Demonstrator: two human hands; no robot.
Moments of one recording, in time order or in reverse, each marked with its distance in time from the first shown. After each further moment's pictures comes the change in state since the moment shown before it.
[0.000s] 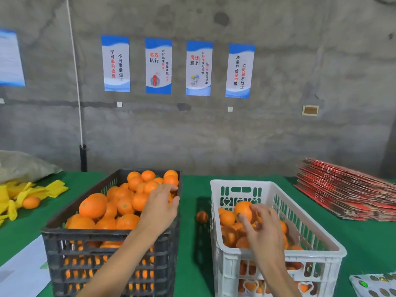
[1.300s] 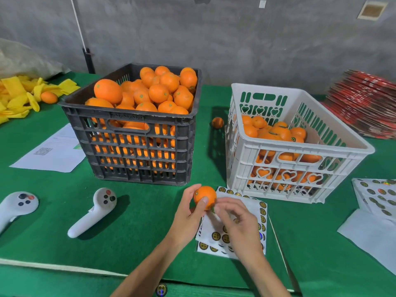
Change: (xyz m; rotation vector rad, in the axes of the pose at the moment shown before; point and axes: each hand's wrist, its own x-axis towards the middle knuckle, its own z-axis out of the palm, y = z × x) left_hand -0.283 -0.025 0.113 -0.891 -0.239 -0.550; right_hand -0.230 0.023 0.027 0.585 -0.518 0.358
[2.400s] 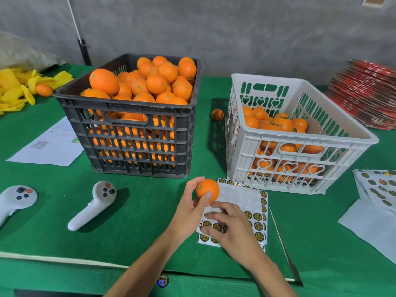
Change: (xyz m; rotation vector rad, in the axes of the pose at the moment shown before) left_hand 0.001 -0.009 -0.001 0.067 -0.059 0.009; right_hand -0.006 0.036 -0.007 -0.702 -0.312 -0.122
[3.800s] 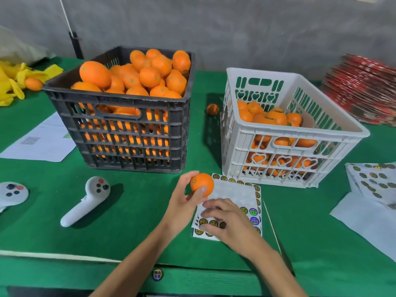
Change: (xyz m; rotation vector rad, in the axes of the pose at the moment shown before) left_hand -0.005 0.017 -0.001 -0.126 0.031 -0.003; right_hand -0.001 0.010 -0.012 0.029 -0.067 -0.151
